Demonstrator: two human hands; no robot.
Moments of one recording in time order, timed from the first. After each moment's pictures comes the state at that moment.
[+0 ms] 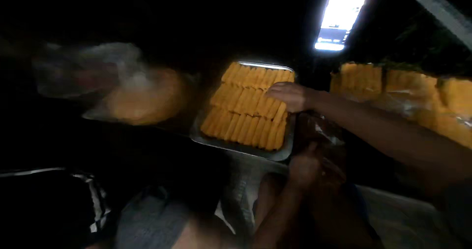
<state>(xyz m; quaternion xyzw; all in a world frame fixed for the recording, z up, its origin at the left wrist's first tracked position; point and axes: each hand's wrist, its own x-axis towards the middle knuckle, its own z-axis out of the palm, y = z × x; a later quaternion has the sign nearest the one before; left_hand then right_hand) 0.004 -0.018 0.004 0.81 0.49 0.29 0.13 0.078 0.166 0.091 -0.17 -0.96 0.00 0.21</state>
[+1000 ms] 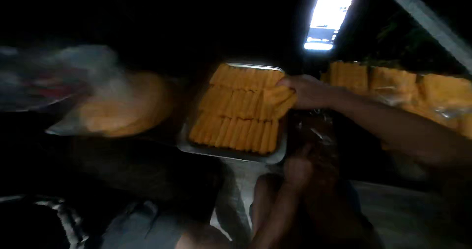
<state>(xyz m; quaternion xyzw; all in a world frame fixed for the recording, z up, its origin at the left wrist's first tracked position) -0.002 -0.021 0.003 0.79 0.50 0.30 0.18 0.094 0.129 0.163 -0.45 -0.87 0.19 0.08</state>
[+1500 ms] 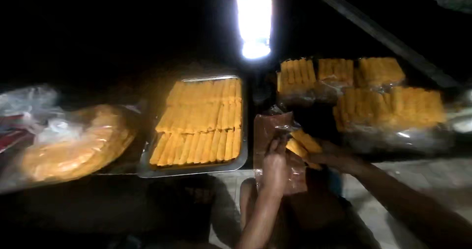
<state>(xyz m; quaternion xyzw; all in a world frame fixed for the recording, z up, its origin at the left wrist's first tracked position) 0.020 -0.031 0.042 0.79 0.51 0.25 0.25 0.204 -0.065 0.084 -0.63 -0.48 0.56 0.27</state>
